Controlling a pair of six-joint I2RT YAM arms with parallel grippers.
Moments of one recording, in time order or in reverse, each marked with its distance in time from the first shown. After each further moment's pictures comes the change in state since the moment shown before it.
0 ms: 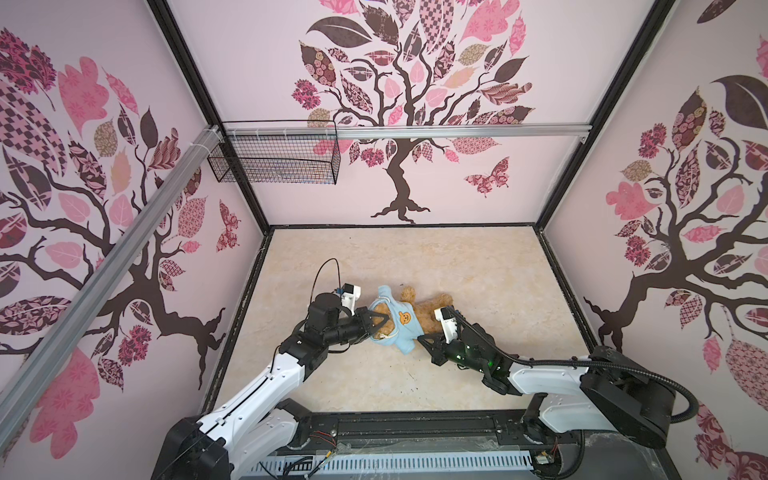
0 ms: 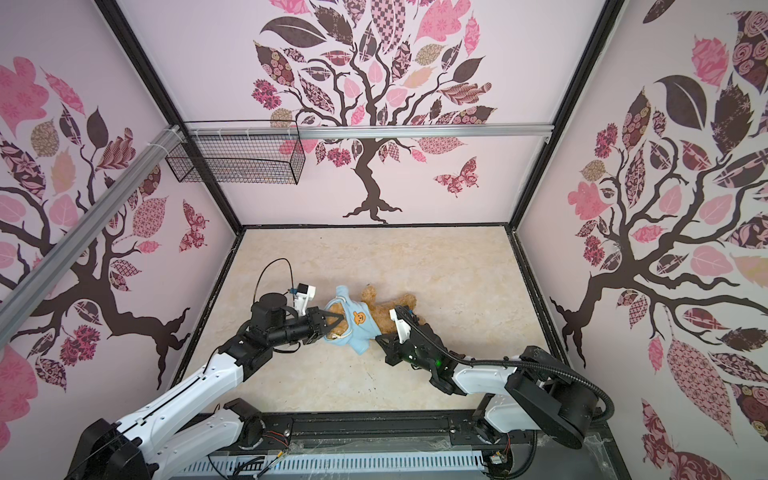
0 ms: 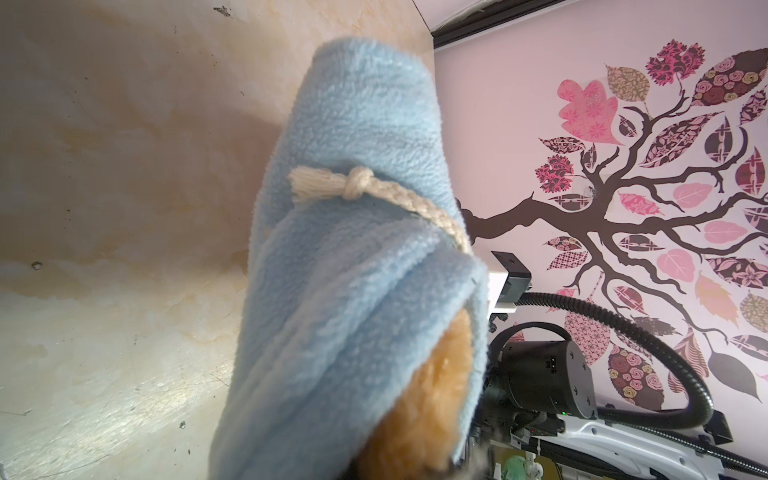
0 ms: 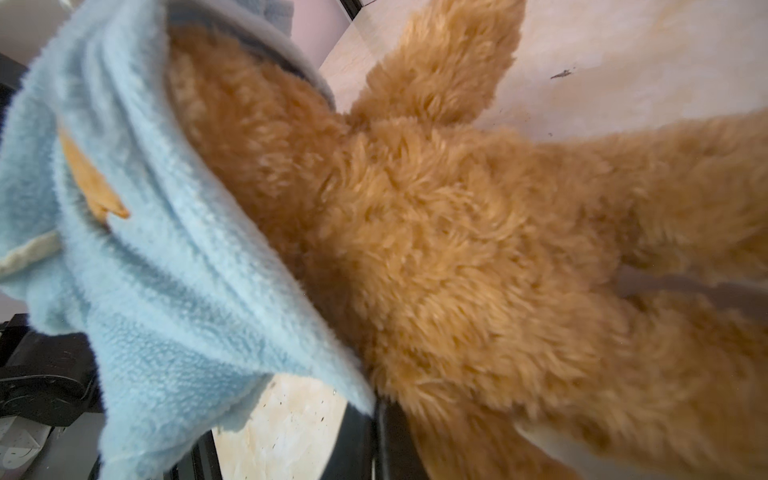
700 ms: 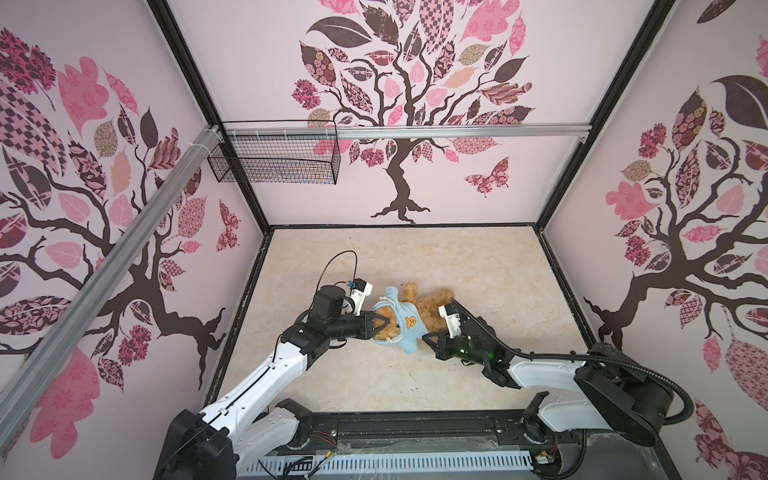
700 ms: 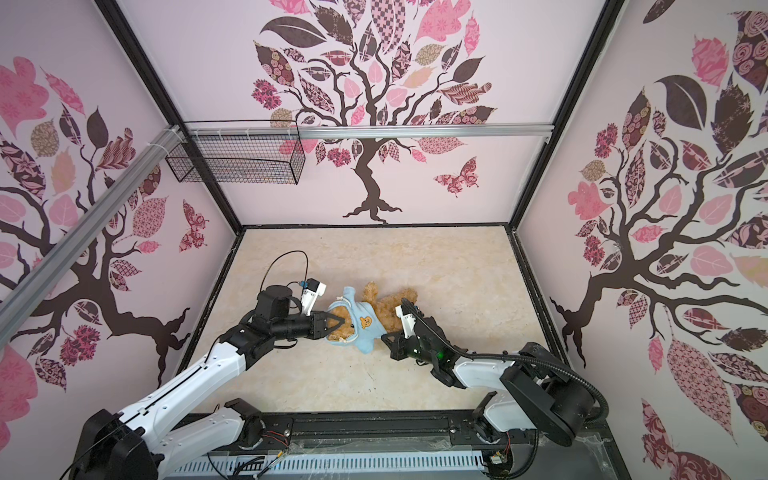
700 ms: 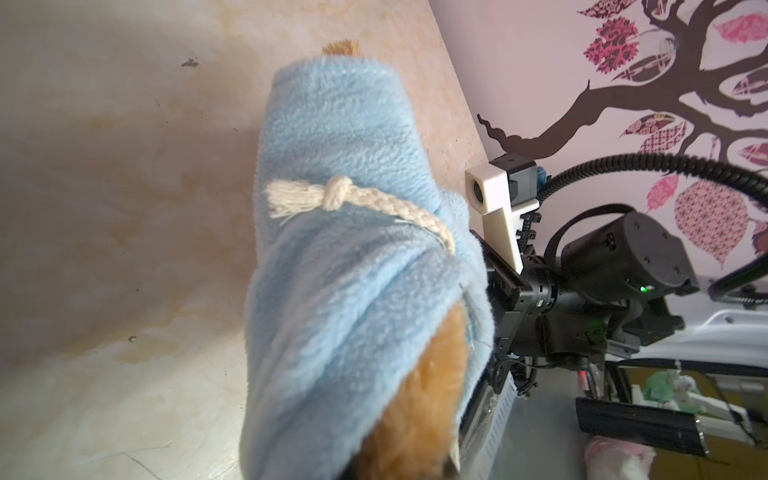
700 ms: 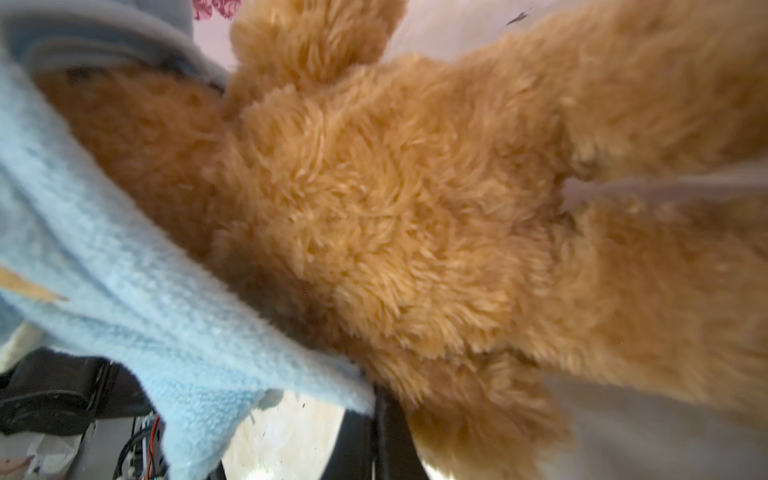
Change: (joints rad) left arm 0.012 0.055 0.110 -0.198 0.037 0.546; right arm -0.118 0.029 0.035 -0.089 -0.166 0.016
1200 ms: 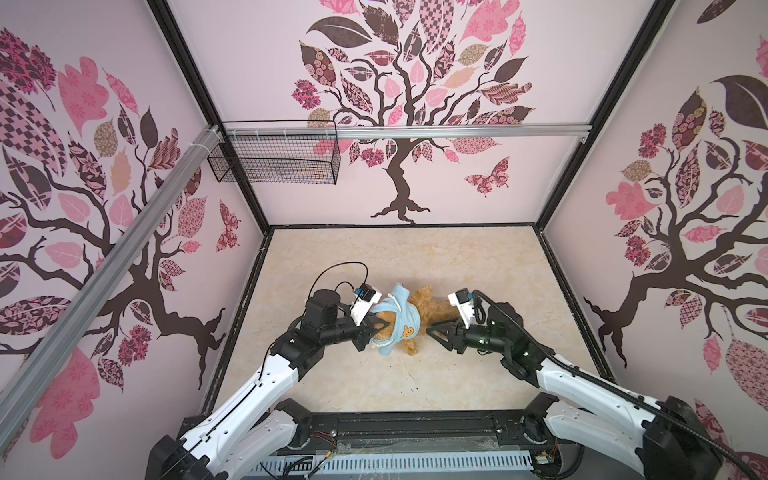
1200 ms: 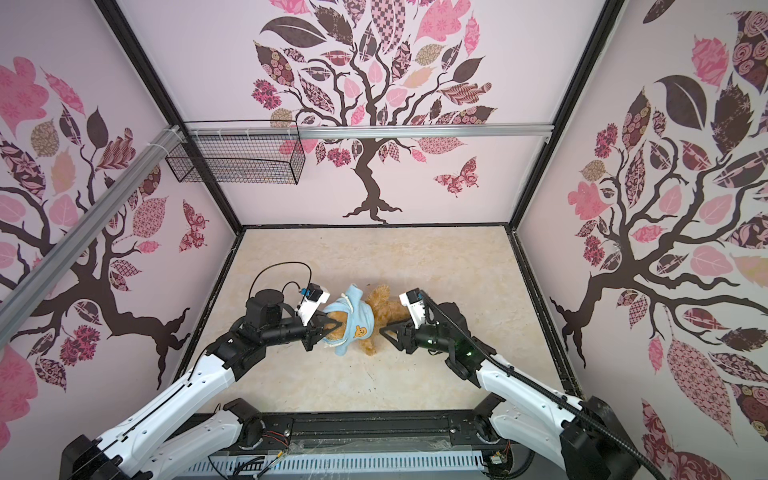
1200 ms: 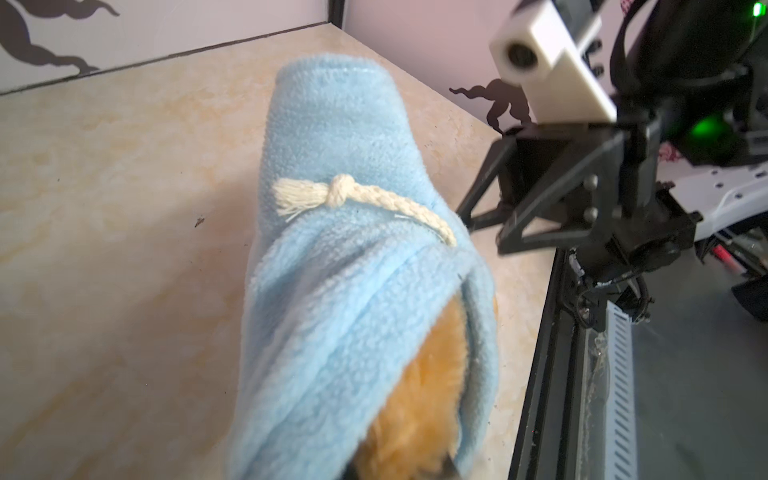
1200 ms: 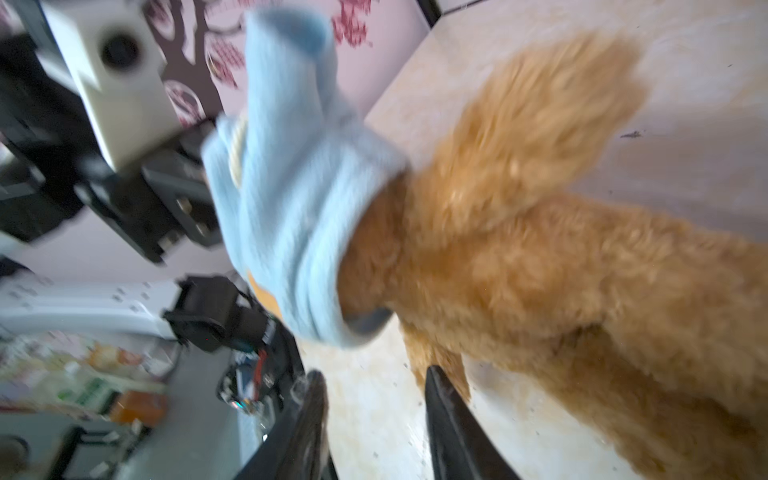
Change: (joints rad) left arm -0.071 -0.118 0.000 -0.026 -0.045 0.509; right arm -0.164 -0.381 0.126 -0.312 -0.306 -0.039
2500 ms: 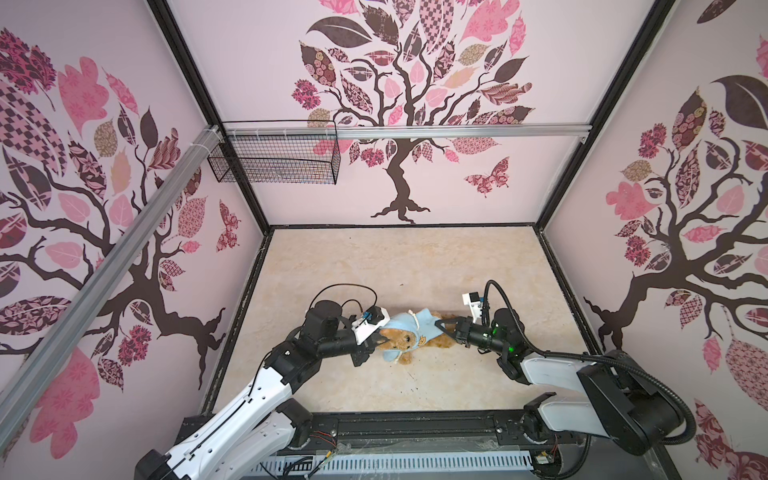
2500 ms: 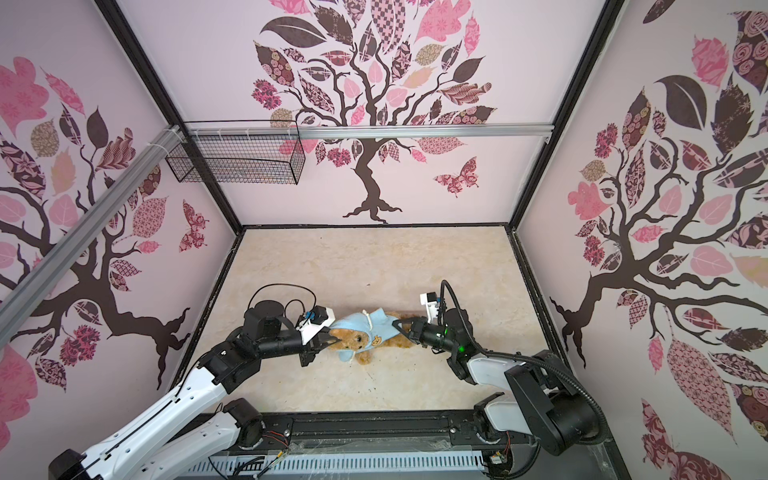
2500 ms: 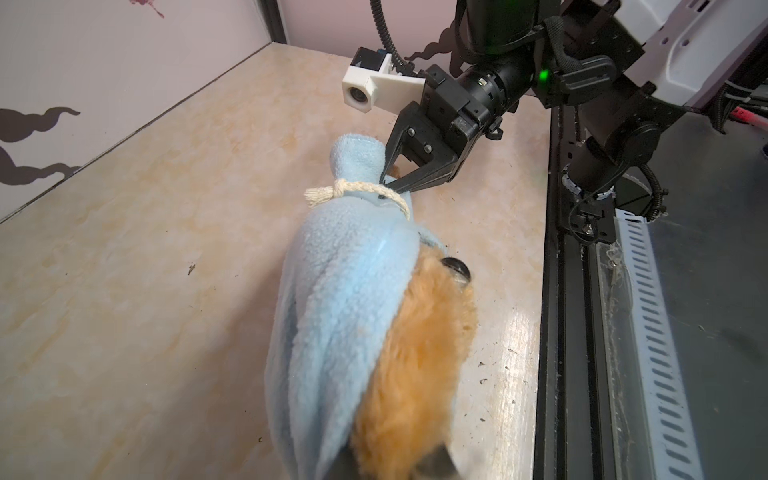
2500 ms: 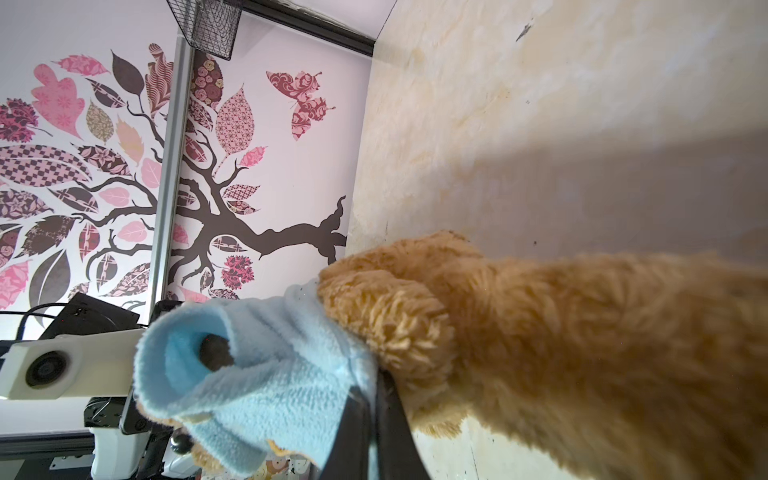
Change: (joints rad) left arm -0.072 -0.119 -0.021 -0.111 -0.019 0.266; right arm -0.143 0.360 -0.226 0.624 -0.069 0.544
